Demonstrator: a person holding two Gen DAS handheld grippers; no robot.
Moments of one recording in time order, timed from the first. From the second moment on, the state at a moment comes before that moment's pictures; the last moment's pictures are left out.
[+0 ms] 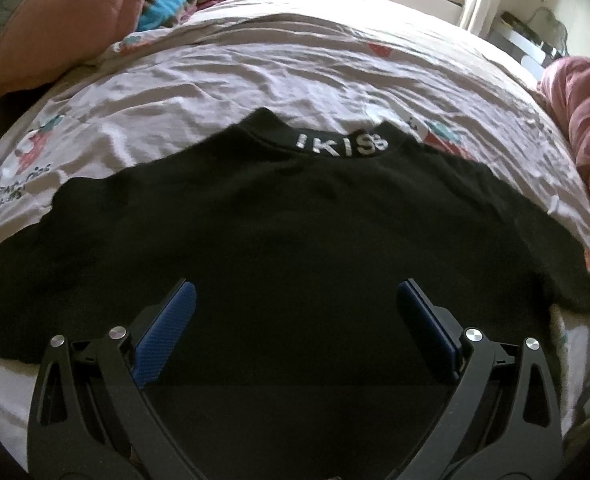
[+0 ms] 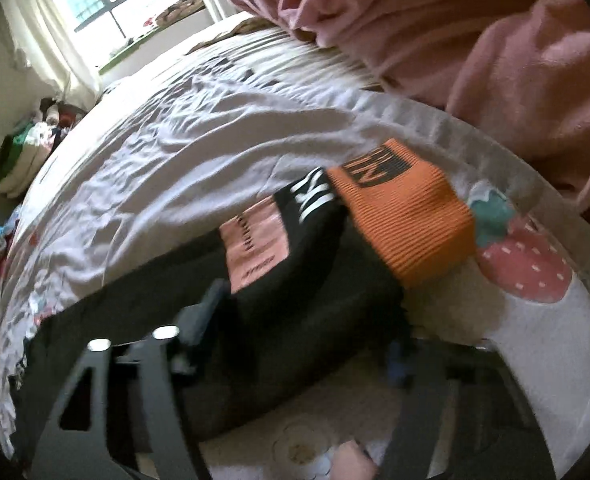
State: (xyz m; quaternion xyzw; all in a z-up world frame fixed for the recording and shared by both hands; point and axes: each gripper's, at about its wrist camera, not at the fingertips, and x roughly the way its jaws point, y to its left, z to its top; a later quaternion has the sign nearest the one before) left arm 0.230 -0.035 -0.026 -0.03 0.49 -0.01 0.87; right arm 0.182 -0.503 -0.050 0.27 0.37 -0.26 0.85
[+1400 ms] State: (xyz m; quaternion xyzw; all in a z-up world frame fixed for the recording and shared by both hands) left arm 0.184 0.045 0.042 -0.08 0.41 0.02 0.91; right arm 0.189 -0.301 0.096 0.10 0.28 -0.06 0.95
